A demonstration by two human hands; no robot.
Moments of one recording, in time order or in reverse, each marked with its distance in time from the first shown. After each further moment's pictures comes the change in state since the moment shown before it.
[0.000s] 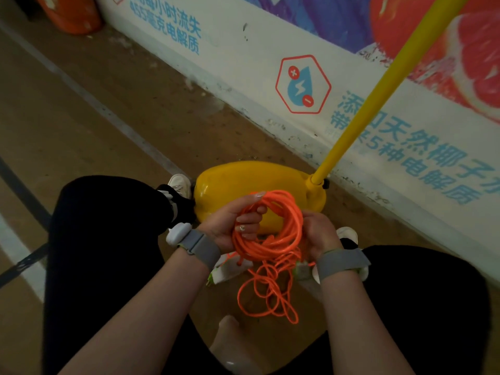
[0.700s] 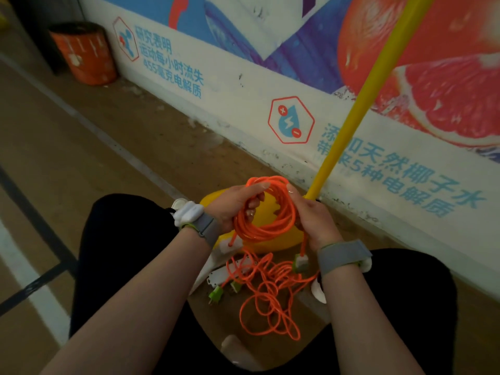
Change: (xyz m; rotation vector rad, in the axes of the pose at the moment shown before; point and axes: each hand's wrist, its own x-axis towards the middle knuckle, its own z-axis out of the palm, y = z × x) left_hand -0.027 0.032 0.058 0.490 0.382 0.239; right_hand -0.064 -0.054 0.009 -0.178 0.018 -0.298
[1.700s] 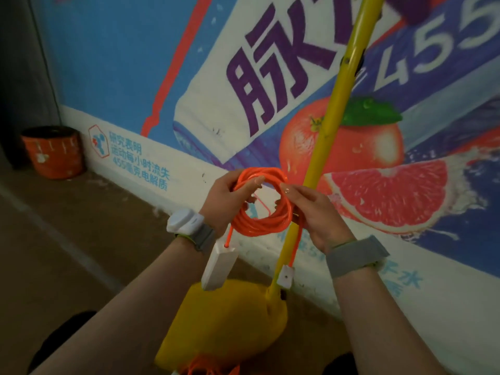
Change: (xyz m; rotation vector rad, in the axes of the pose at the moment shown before) left_hand 0.021 0.198 0.085 0.283 0.146 0.842; right_hand 0.009 -0.221 -0.086 0.136 -0.082 -0.467
